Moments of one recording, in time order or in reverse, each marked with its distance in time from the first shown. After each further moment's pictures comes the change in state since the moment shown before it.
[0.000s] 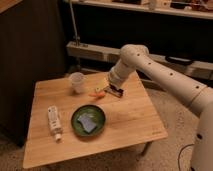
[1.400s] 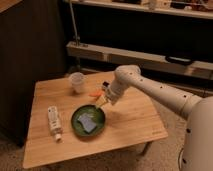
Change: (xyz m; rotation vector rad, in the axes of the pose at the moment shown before) arm -0.031 0.030 0.093 -0.001 -0.047 0.052
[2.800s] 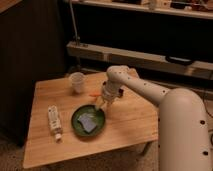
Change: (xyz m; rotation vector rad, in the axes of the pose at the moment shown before) arm 0.012 0.012 0.055 -0.002 -0.160 -0.015
